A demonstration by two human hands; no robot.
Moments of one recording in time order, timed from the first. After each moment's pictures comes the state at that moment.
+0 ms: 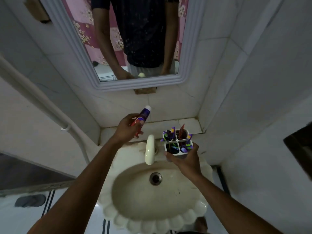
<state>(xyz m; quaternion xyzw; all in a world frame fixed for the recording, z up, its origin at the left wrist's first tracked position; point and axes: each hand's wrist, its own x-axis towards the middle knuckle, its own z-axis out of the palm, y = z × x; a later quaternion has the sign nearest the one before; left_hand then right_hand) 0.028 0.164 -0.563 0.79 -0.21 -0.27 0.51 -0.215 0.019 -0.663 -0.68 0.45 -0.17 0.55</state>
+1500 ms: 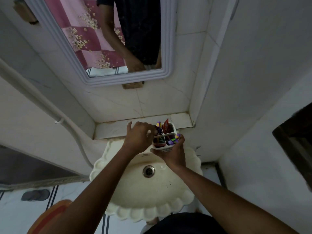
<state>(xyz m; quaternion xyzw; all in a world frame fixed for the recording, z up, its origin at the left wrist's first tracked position) -0.088 0.125 -0.564 0.89 -0.42 -0.07 0.18 -0.225 0.020 -0.675 -0.73 0.42 -0.16 0.51</state>
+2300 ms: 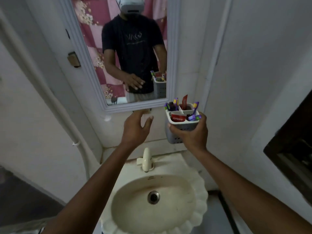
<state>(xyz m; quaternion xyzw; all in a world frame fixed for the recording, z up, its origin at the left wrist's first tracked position) -0.063 0.152 -0.442 0.82 -0.39 0.11 0.40 -0.218 -0.012 -0.484 -0.69 0.31 -0.46 0.46</state>
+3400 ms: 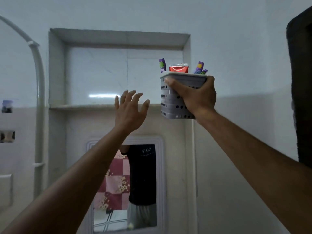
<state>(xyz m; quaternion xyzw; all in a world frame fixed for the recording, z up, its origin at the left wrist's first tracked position) -0.040 0.062 0.016 0.71 -0.37 0.48 0.35 -0.254 -0.056 0.046 -0.63 0.12 -0.67 0.37</state>
